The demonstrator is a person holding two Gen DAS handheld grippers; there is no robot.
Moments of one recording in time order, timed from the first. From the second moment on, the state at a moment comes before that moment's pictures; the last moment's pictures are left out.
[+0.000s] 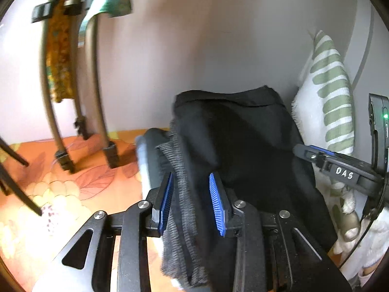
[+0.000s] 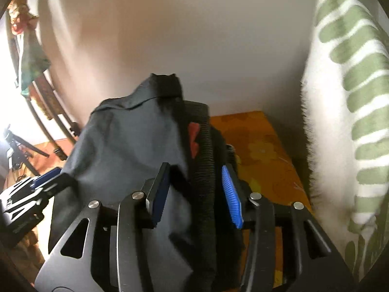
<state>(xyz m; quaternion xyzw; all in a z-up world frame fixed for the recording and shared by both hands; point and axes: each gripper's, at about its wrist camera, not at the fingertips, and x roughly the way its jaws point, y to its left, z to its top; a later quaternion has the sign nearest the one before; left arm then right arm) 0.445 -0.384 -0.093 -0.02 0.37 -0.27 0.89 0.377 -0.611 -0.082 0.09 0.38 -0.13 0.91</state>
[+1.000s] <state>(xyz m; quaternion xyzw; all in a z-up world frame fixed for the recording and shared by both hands) 0.257 -0.307 -0.007 0.01 0.30 -0.29 0.91 0.185 -0.509 -0.022 0.07 0.30 -0.10 0.95</state>
